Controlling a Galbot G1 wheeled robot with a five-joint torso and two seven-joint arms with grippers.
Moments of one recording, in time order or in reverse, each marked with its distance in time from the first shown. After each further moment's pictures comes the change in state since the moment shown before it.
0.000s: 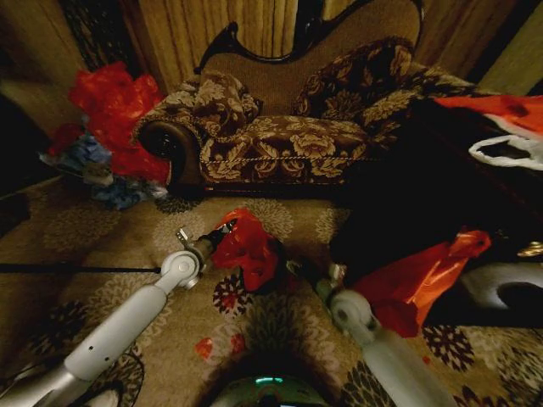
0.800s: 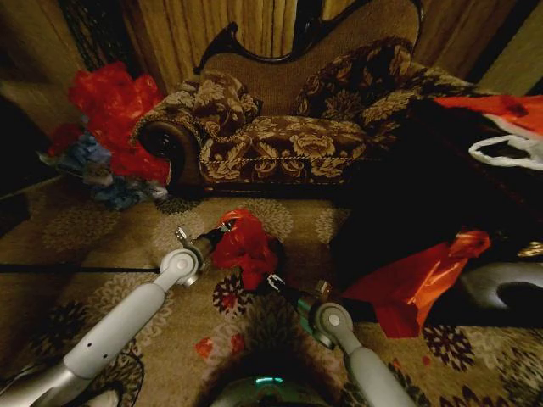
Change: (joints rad) left arm 0.005 0.016 0.003 -0.004 -0.004 0.002 0.005; right arm 0.063 0.201 -0.027 -0.126 0.314 0.028 0.074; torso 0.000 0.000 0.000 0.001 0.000
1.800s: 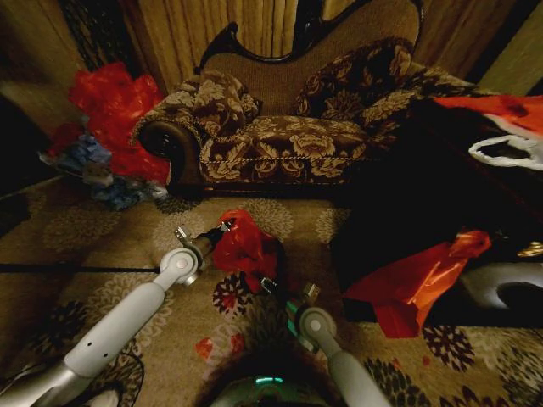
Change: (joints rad) left arm -0.002 -0.010 -0.008 0.006 -0.014 0.001 0.006; right arm -0.040 0.040 -0.054 -0.021 -0.270 0.040 -0.030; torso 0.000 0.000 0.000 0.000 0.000
